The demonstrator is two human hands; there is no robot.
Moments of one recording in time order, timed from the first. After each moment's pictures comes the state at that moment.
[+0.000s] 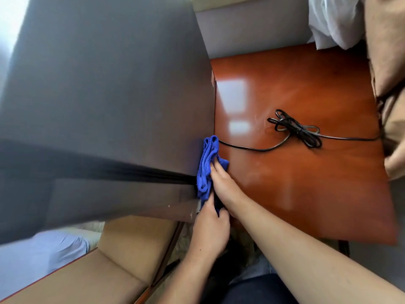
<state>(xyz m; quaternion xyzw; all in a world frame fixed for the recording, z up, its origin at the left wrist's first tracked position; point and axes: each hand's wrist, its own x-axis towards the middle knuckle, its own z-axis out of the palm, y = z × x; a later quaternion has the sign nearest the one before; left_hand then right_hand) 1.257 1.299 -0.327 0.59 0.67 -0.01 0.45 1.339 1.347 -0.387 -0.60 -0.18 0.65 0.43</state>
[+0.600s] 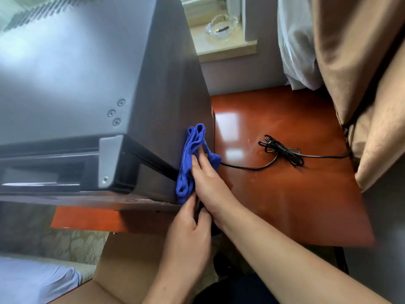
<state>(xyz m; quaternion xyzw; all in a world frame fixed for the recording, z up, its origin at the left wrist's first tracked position) 1.230 1.298 -0.195 0.65 0.58 0.19 0.45 1.318 1.355 -0.242 -0.57 -0.24 0.58 0.54</state>
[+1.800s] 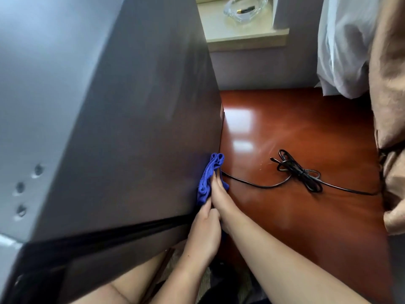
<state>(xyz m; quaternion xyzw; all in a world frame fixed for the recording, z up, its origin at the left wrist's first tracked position) 1.292 1.359 -0.310 0.46 0.68 0.09 0.56 1.348 1.409 -0.390 -0.59 -0.11 0.66 0.45</state>
